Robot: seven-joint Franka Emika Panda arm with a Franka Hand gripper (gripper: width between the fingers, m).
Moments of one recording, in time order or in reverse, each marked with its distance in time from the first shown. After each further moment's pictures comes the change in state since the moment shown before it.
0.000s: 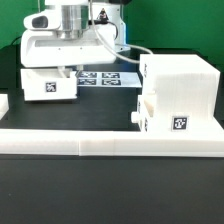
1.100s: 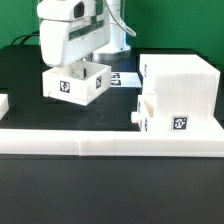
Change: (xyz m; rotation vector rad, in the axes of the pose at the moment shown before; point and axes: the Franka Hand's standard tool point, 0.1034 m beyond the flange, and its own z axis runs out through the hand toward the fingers) arm 0.065 -0.001 -0.022 0.077 -0.081 -0.836
